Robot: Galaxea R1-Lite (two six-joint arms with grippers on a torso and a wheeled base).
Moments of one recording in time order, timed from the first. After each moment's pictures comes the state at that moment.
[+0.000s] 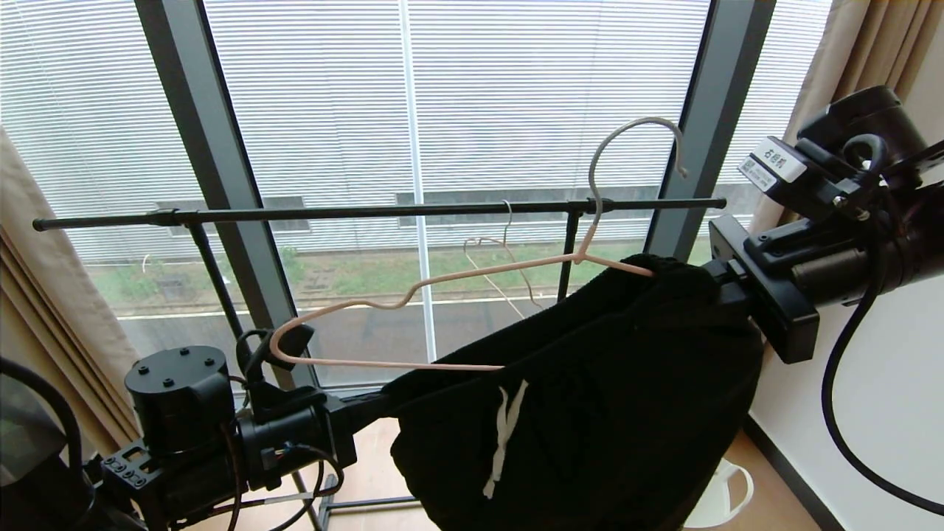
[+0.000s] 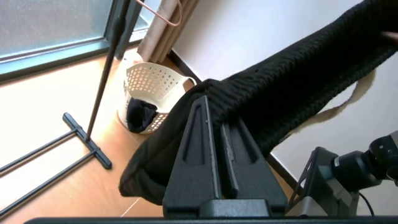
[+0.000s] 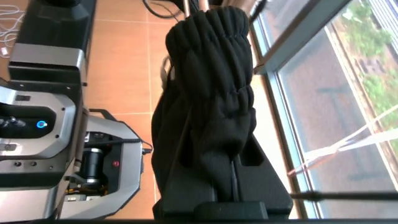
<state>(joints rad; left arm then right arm) -0.38 1.87 -0.25 -1.40 -0.53 -0.42 0.29 1.67 -1.46 0.68 0.91 -0.90</state>
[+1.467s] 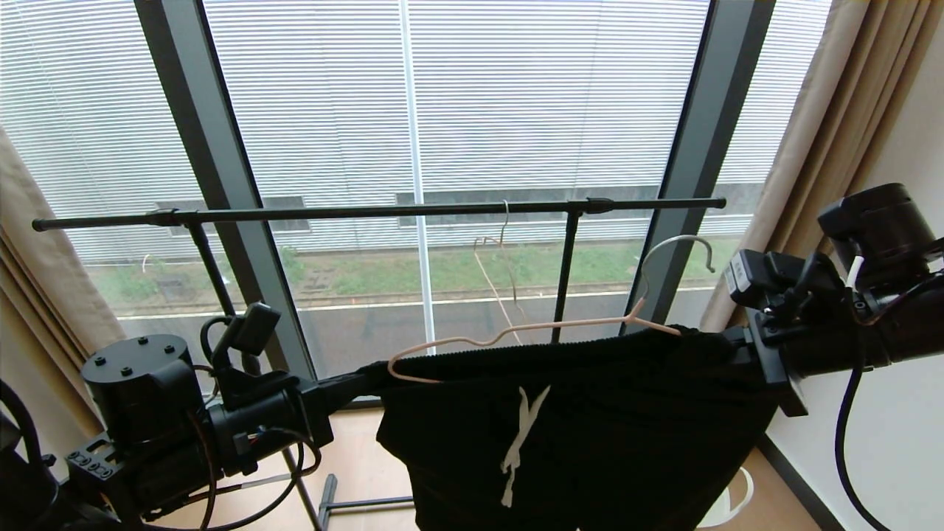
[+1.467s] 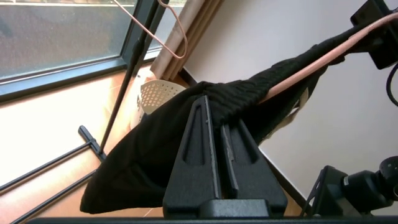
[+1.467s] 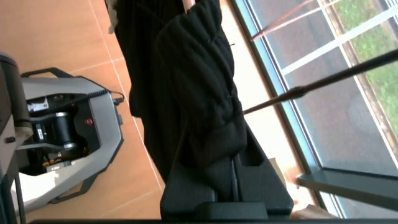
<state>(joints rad) -0.31 1.82 -0.25 -1.40 -0.53 -0.42 0.14 1.62 -1.10 0.43 0.61 -0.91</state>
